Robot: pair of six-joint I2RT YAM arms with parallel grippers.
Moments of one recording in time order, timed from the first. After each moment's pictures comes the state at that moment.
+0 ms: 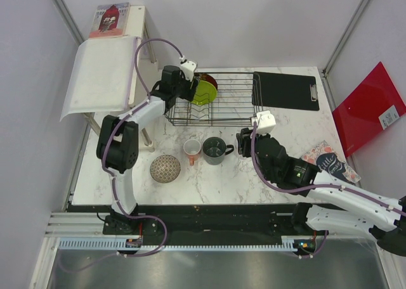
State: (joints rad) left arm -0.35 1.99 1.51 0.02 0.06 0.19; right arm 1.04 0.93 0.82 -0.20 0.71 0.32
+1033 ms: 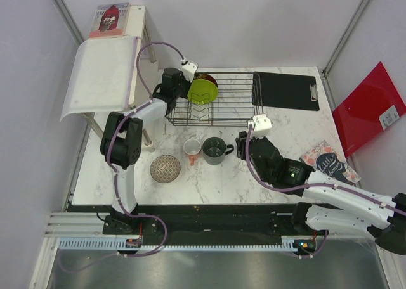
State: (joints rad) left arm -0.35 2.07 1.51 0.18 0.05 0.27; right arm 1.03 0.96 0.77 -0.20 0.71 0.36
